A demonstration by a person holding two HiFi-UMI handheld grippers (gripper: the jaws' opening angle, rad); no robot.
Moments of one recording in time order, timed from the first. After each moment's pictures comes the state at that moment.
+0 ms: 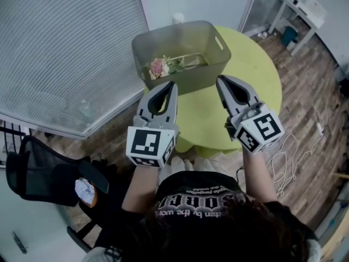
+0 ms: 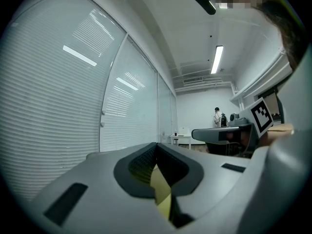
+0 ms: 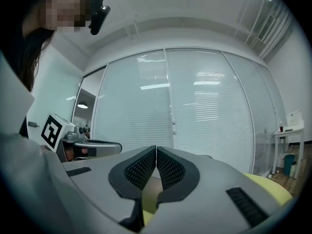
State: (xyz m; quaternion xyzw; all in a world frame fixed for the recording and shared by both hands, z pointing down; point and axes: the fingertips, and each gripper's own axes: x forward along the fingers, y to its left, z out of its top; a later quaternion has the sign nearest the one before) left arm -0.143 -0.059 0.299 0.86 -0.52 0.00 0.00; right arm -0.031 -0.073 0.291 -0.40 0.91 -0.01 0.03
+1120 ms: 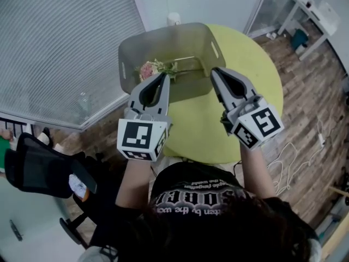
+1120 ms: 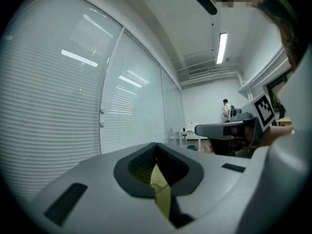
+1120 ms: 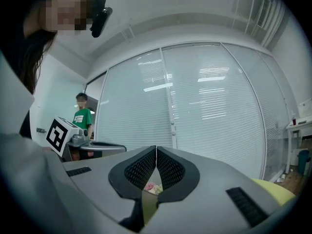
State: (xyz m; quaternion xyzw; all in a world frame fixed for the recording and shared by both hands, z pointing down) left arm -0.108 -0.141 0.299 0.83 -0.56 0.03 0.00; right arm 0.002 -0.155 0.289 -0.35 0.94 -0.03 0.05
